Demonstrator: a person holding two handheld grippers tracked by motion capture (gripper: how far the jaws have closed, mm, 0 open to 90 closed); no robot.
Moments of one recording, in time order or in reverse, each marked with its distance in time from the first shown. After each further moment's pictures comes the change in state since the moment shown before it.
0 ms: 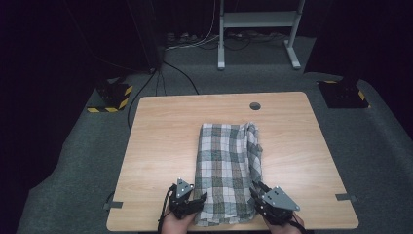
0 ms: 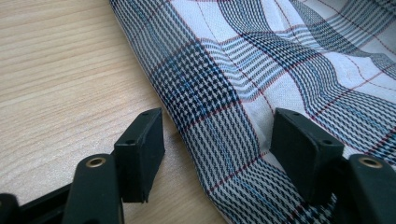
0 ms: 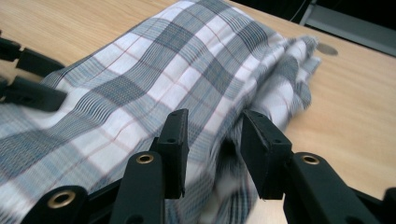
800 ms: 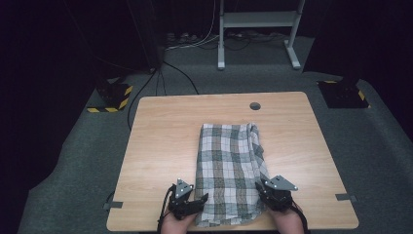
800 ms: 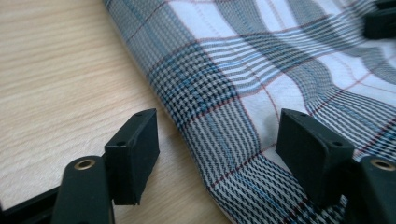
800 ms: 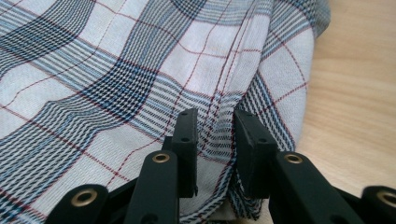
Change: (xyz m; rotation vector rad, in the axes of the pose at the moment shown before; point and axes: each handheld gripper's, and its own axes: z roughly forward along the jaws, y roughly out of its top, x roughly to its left) left arm 0.000 -0.001 -0.003 -0.020 -0.044 0.002; right arm -0.040 -0.039 0.052 0.159 0.043 0.137
